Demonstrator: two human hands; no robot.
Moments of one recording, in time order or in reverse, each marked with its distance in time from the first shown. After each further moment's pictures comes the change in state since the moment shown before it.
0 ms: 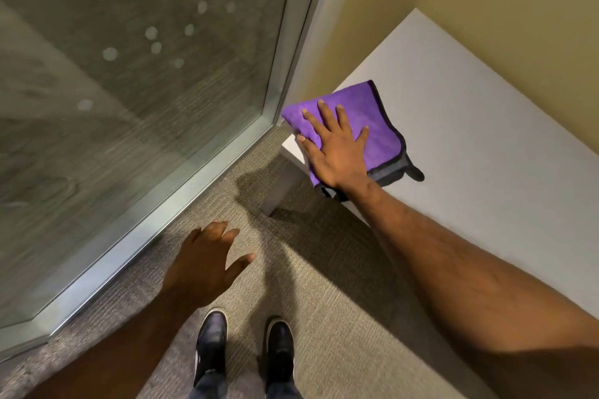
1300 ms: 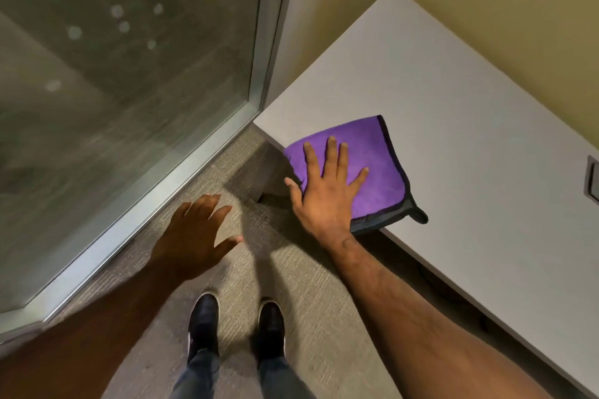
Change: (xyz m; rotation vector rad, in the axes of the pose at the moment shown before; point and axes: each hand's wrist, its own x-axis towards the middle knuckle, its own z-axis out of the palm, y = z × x) left_hand 0.005 0.016 0.004 0.068 -0.025 0.088; right_hand -0.124 -0.005 0.021 -0.178 0.050 0.220
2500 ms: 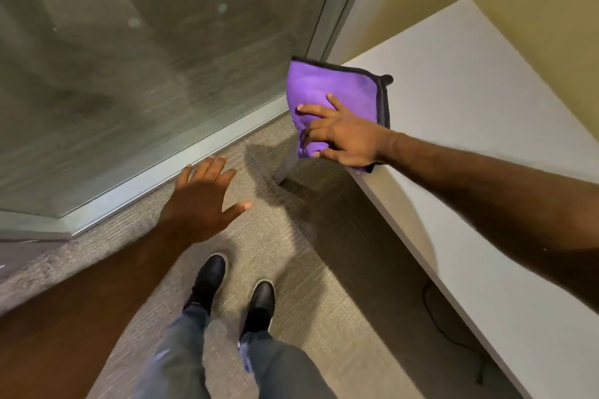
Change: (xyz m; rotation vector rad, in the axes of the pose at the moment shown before) left_hand -0.043 0.025 0.014 0.024 0.202 -0.288; right_hand 0.110 0.020 -0.051 -0.083 -0.432 -1.228
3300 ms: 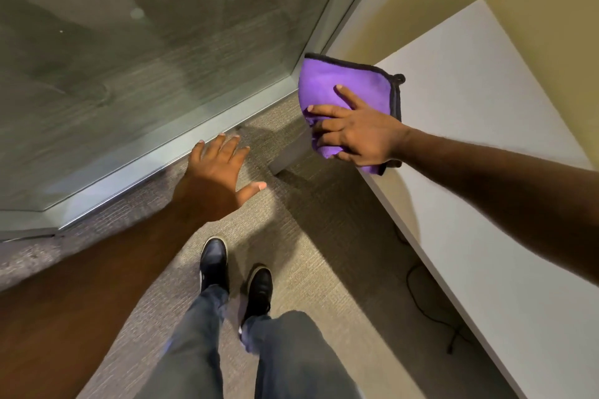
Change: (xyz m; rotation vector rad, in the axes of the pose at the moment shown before) left_hand 0.046 -0.031 -0.028 -0.042 0.043 0.098; right_hand 0.033 0.008 -0.025 -0.323 -0.150 -0.106
